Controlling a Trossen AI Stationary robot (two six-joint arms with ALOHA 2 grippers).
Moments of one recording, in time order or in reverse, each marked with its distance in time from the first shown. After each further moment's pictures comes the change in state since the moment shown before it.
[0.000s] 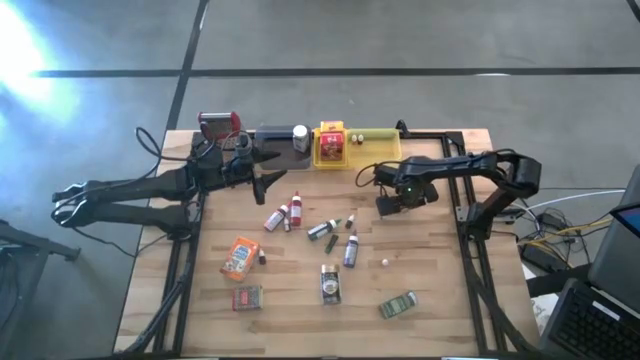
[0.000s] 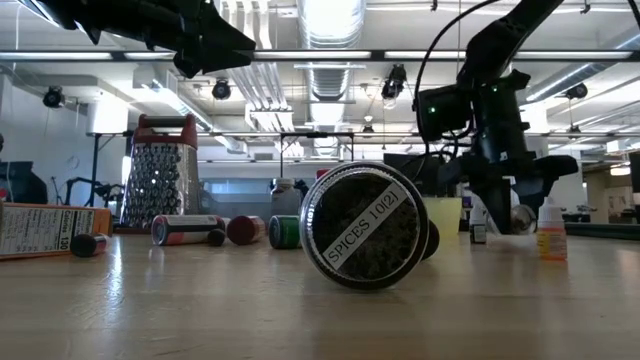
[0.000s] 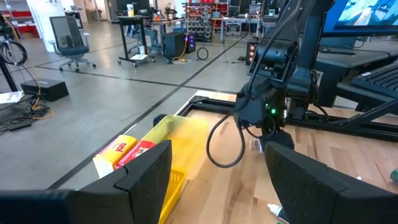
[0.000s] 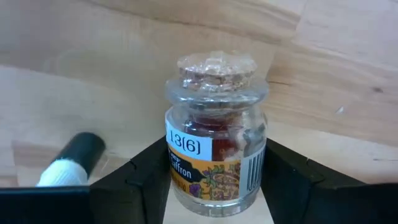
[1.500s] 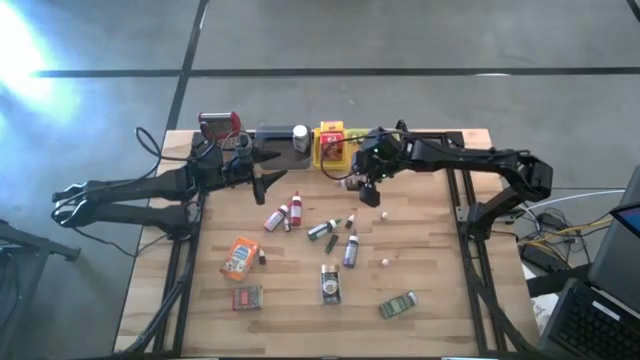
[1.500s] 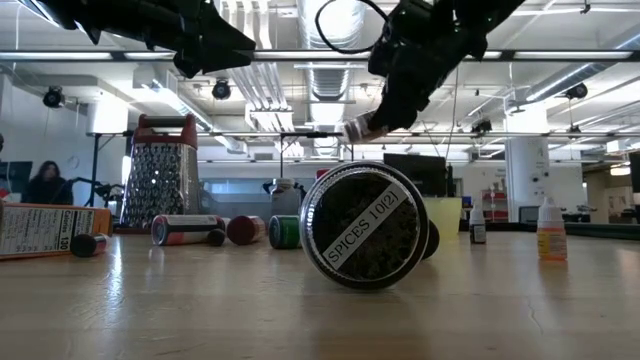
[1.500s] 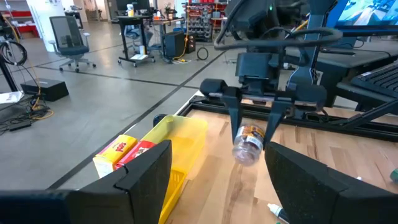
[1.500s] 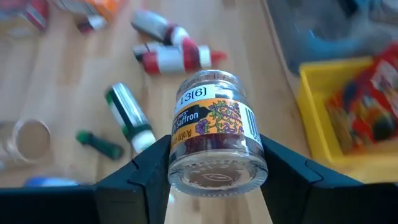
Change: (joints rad) left arm 0.000 0.000 0.000 0.000 0.000 0.000; right arm 0.003 -0.092 0.230 0.523 -0.237 -1.117
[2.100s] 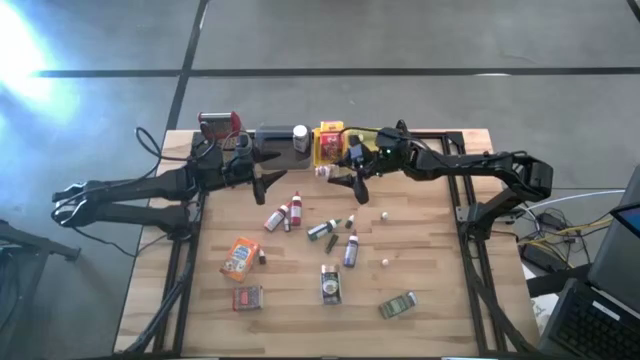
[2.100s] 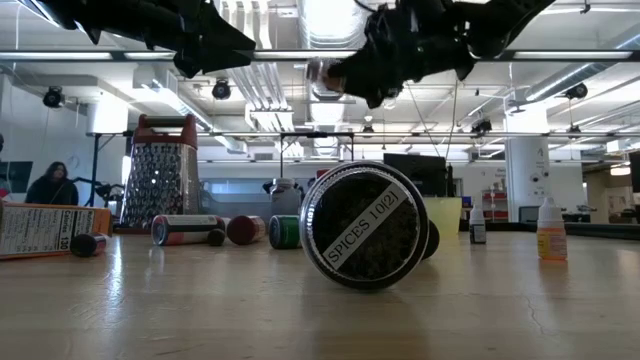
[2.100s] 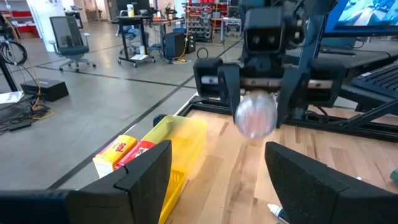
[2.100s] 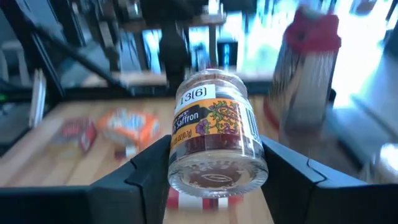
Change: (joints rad) left arm 0.000 0.000 0.000 0.001 0.000 -0.001; right arm 0.005 -0.002 -0.152 0.721 -0.146 0.128
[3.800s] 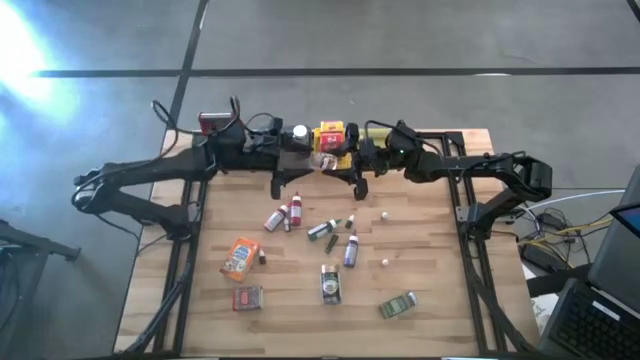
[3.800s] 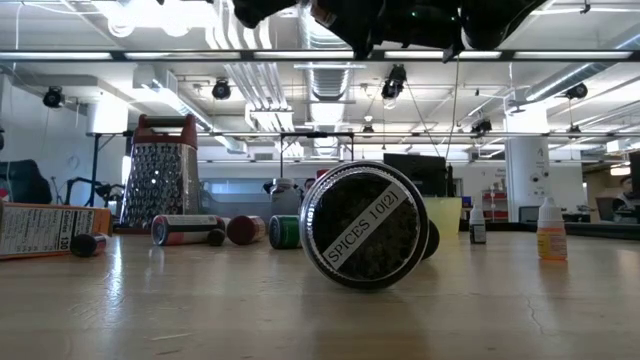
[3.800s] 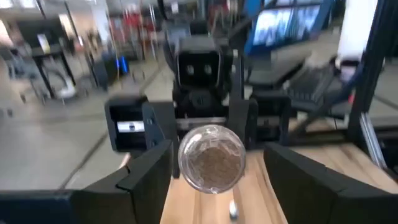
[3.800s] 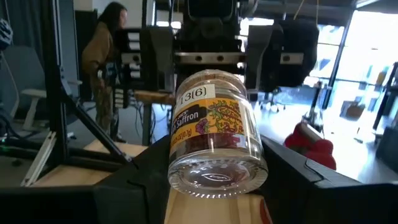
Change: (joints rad) left arm -0.002 0.305 0.455 -0.137 0.310 0.143; right arm 0.042 0.000 0.038 0.315 -0.020 -0.020
